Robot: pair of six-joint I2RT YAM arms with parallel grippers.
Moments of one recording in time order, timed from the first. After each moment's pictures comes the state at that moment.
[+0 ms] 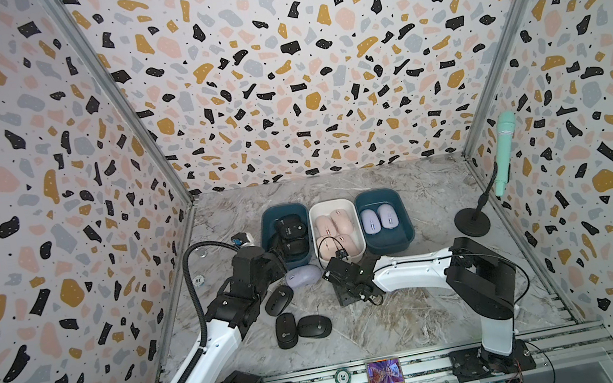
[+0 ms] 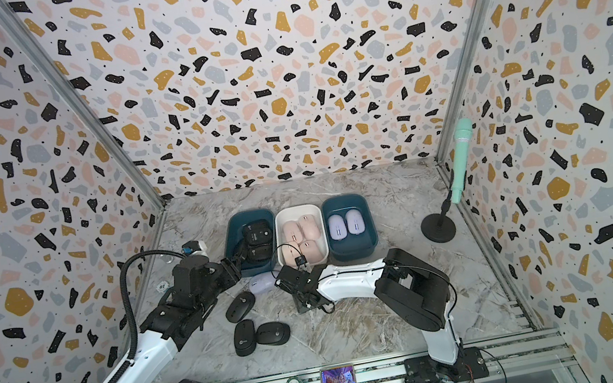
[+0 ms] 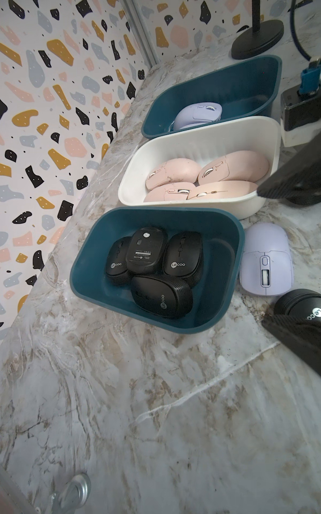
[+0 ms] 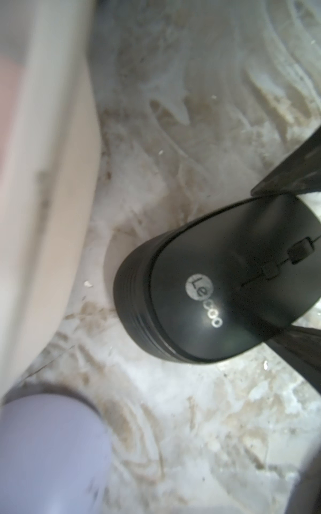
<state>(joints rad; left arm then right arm) -0.37 0.96 0.67 -0.33 -0.16 -0.60 1.05 1.88 1.18 -0.53 0.23 0.71</state>
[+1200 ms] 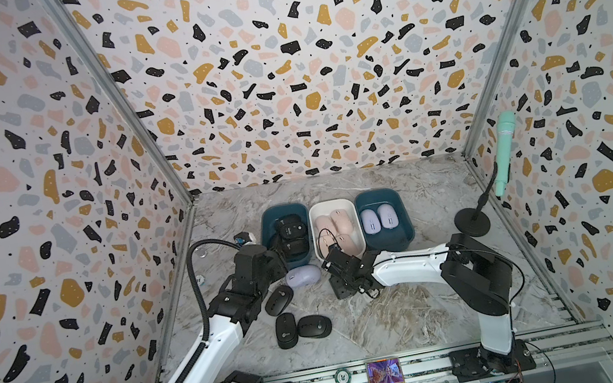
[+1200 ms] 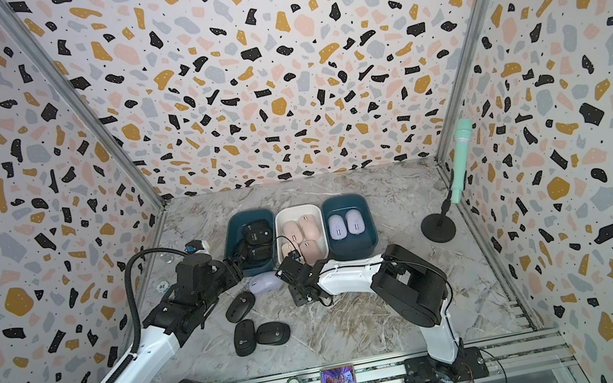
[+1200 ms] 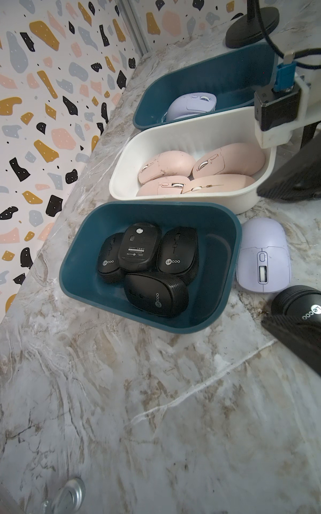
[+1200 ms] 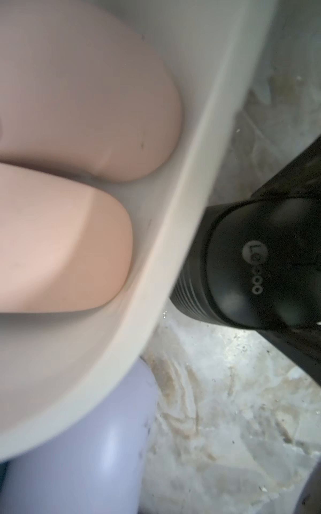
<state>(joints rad) -0.36 0.98 0.68 -0.34 -0.16 -0.59 1.01 1.90 1.19 -0.42 0.19 0.56</state>
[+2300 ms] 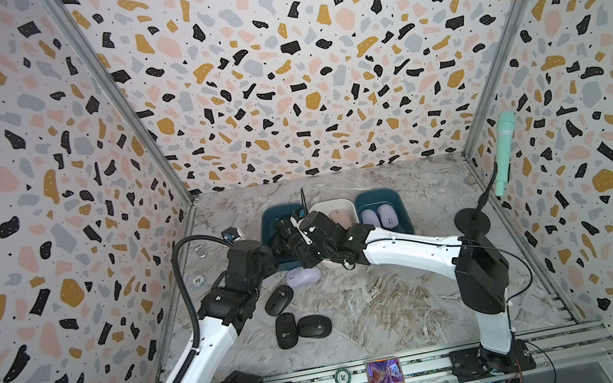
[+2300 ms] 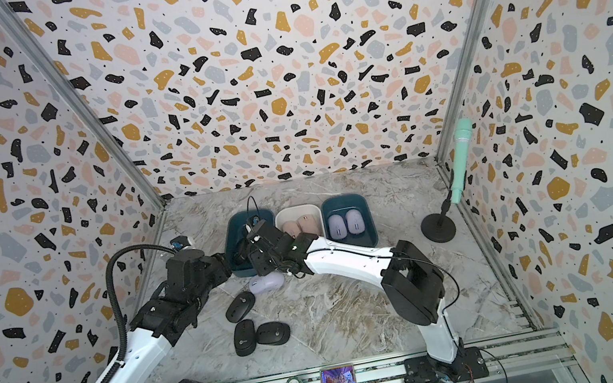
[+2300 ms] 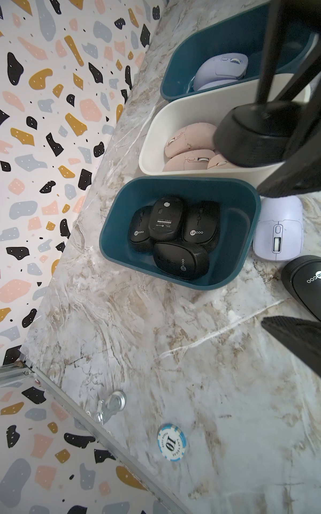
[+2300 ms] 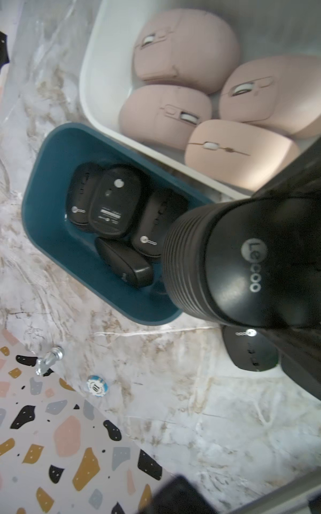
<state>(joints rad) -0.36 0.95 0.79 -0.49 -0.32 -0.55 0.97 1.98 1.66 -0.39 0.10 0.34</state>
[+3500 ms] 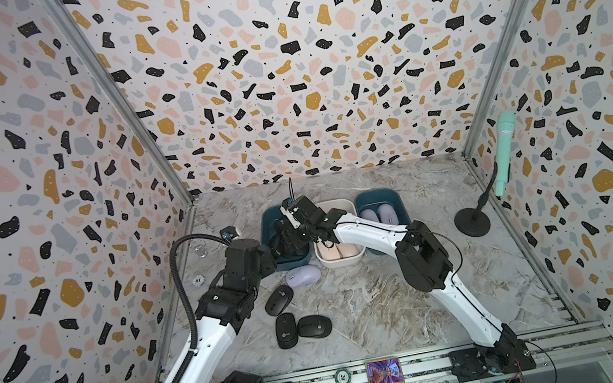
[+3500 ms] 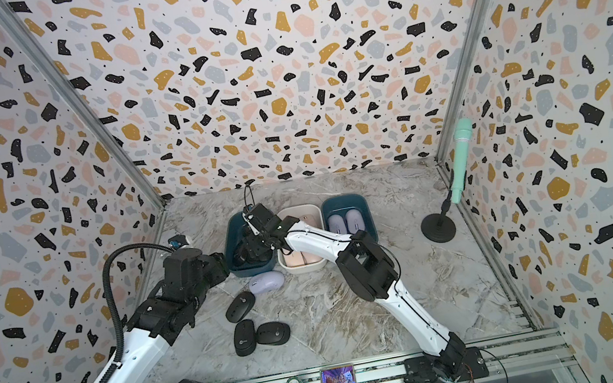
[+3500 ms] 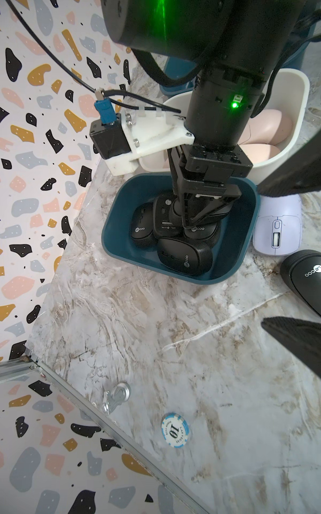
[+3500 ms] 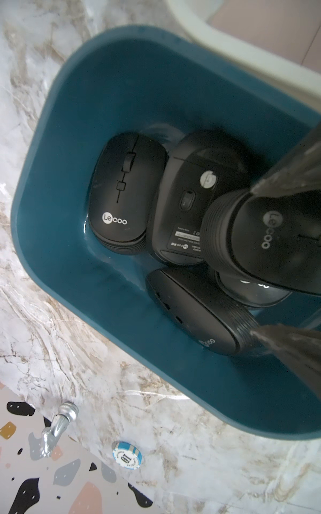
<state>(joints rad) -0.35 0.95 0.82 -0.52 -0.32 -0.53 0.85 2.42 2.10 -0.45 -0.07 0.29</state>
